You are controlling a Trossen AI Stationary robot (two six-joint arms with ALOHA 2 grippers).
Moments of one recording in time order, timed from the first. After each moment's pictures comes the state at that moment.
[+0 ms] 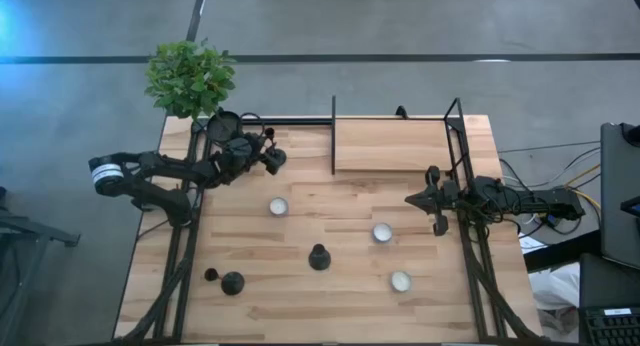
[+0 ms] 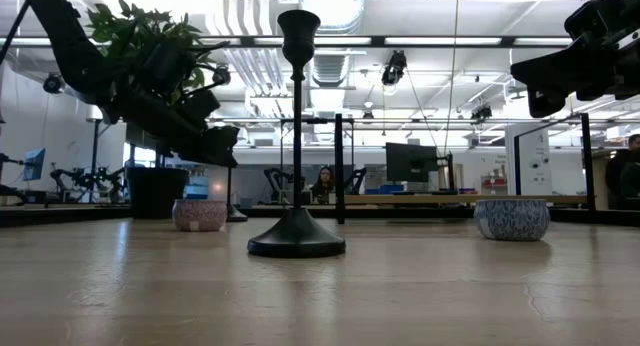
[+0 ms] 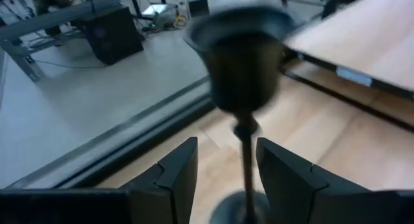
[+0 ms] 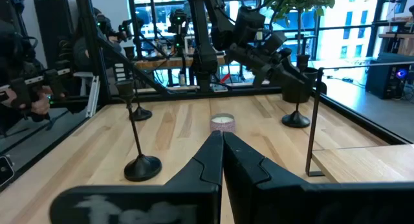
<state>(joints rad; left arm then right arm) 0.52 1.32 0.35 0.65 -0.42 -0.03 0.03 0.01 0.01 0.01 0.03 0.10</state>
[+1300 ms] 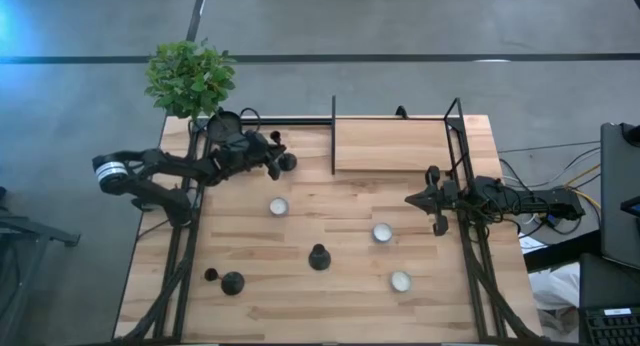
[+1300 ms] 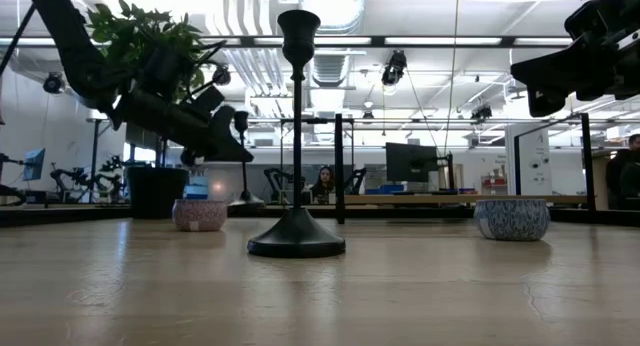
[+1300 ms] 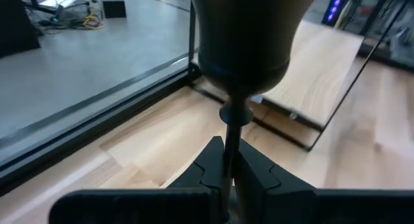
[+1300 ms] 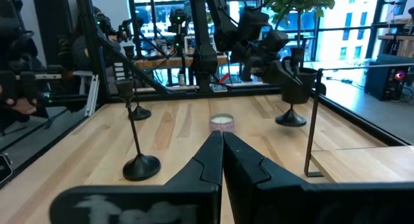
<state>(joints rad) 0.57 1.35 0.35 0.75 -0.02 -0.13 0.03 0.01 0.01 0.01 0.03 0.09</state>
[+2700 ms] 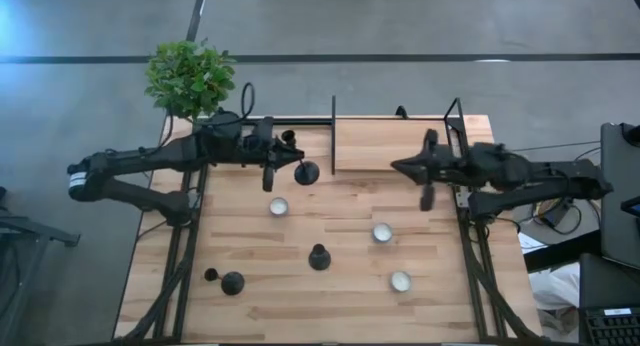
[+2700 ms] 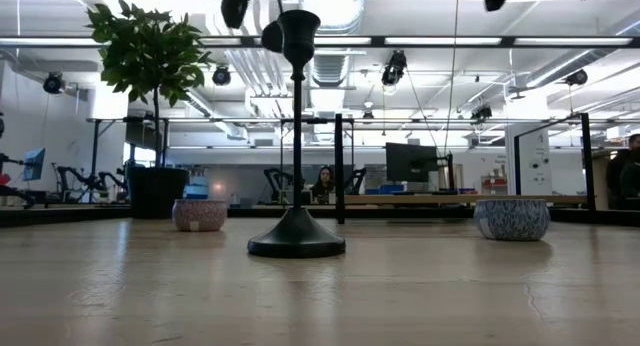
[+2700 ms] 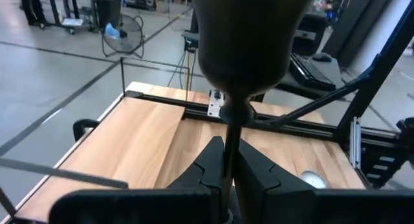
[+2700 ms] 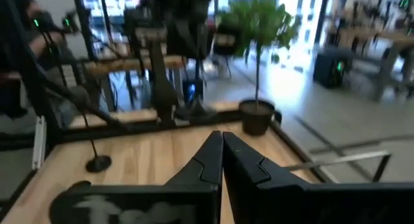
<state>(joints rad) 0.22 1.10 1.05 -0.10 0.15 -0.09 0.03 0.78 0.78 -0.10 0.21 0.08</state>
